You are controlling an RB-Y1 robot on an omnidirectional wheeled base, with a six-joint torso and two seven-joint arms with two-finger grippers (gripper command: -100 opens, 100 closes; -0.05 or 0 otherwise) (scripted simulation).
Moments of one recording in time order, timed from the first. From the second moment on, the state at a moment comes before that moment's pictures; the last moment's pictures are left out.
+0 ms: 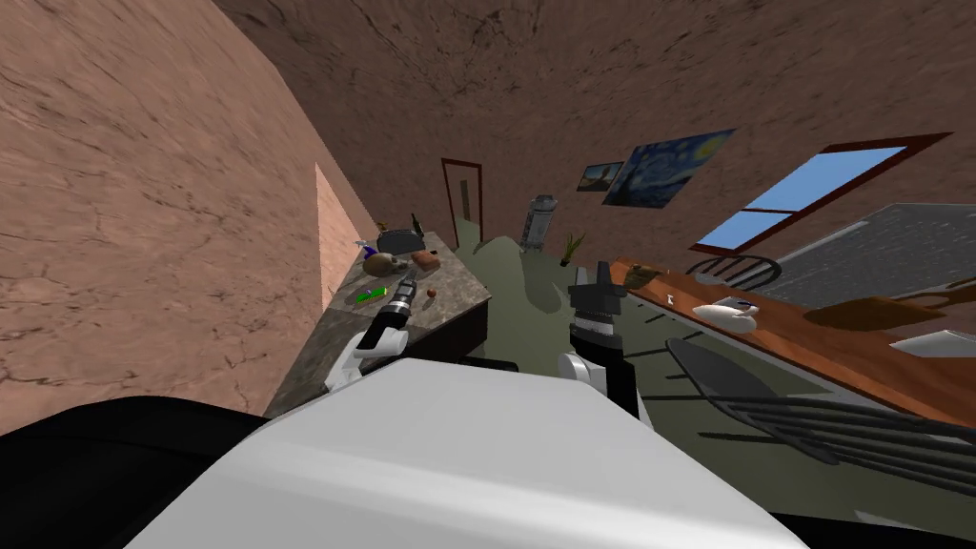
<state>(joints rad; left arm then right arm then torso) 0.43 0.20 0.19 -2.15 0.01 0.10 -0.19 0.52 -0.05 0.05 -2.40 -0.08 -0.36 -0.09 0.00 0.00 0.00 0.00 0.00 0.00</state>
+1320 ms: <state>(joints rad) 0.42 0.20 0.35 -2.00 0.00 0.46 -0.28 0.52 -0.05 0.05 -2.40 -0.08 -0.36 -0.09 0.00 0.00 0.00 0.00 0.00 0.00</state>
